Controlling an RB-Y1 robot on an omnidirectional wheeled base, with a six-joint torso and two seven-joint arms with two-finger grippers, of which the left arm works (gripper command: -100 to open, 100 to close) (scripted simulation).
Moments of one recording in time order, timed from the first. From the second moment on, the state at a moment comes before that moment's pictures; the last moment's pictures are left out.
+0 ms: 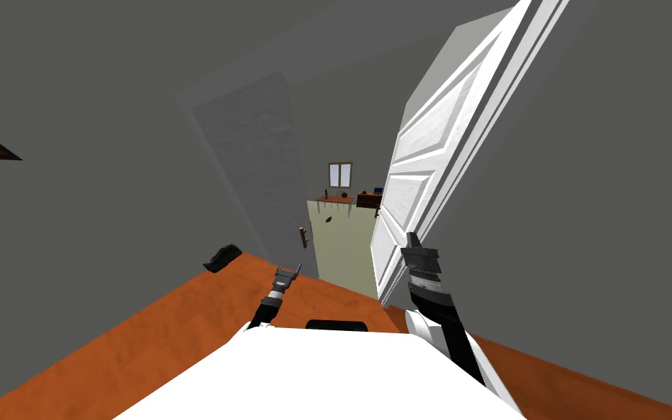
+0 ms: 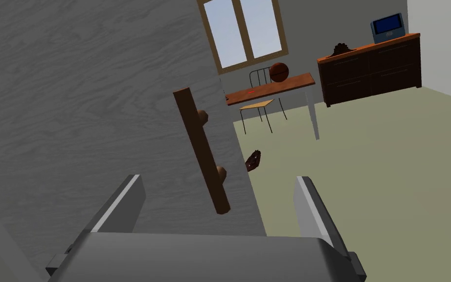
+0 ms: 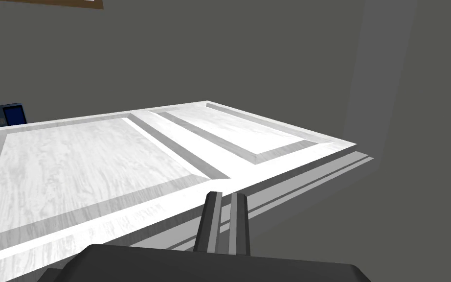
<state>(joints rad) 0.24 0.34 -0.20 -1.20 0.21 -0.82 1.41</state>
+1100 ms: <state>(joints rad) 0.21 0.39 -0.23 -1.01 0.26 -0.88 1.62</state>
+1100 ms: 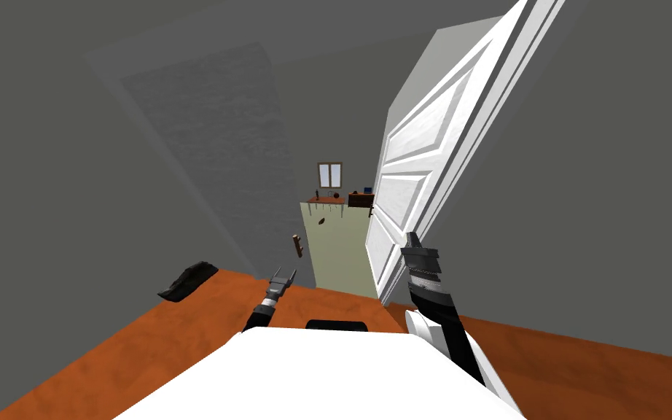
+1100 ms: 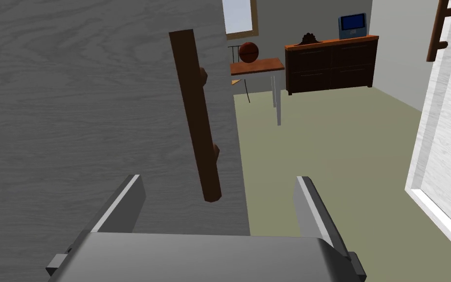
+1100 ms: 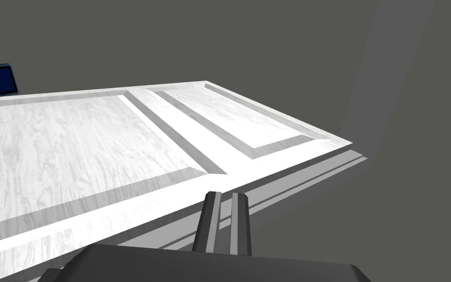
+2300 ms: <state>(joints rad) 0.16 0.40 -0.24 -0.87 0.29 -0.90 1.74</state>
